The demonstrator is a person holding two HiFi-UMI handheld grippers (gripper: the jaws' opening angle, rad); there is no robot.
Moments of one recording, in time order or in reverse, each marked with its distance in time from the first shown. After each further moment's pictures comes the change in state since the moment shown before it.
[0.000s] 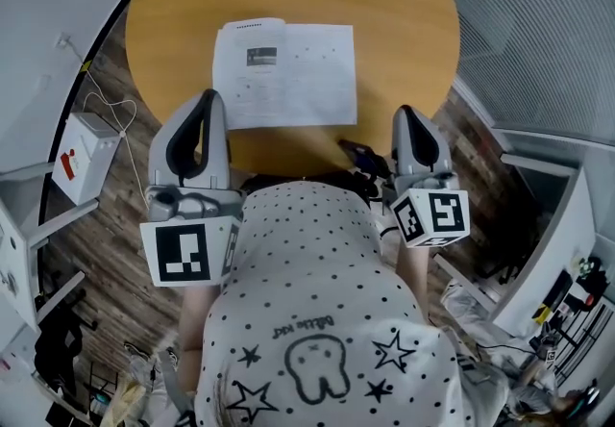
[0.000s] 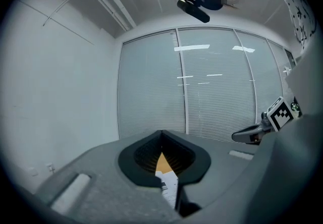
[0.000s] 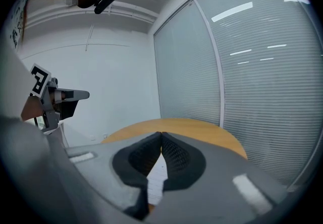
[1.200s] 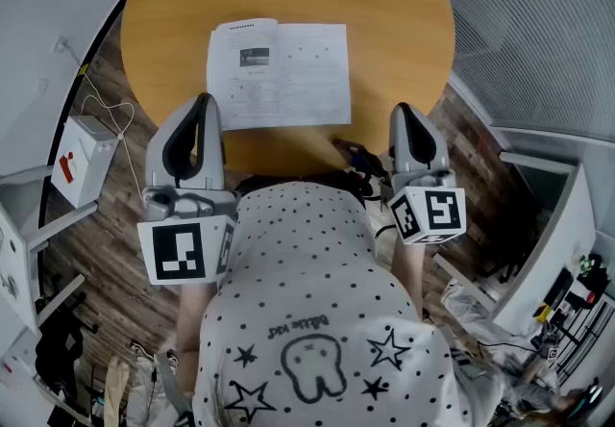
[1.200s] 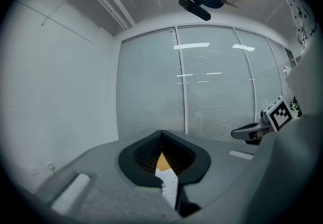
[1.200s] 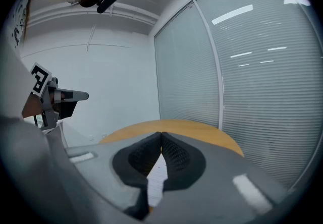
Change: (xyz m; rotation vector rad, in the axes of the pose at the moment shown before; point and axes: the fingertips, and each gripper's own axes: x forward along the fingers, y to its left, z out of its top) left arm 0.001 -0.007 -0.008 0.000 0.018 -0.004; right arm -0.002 -0.011 -0.002 -0.020 -0.024 -0.003
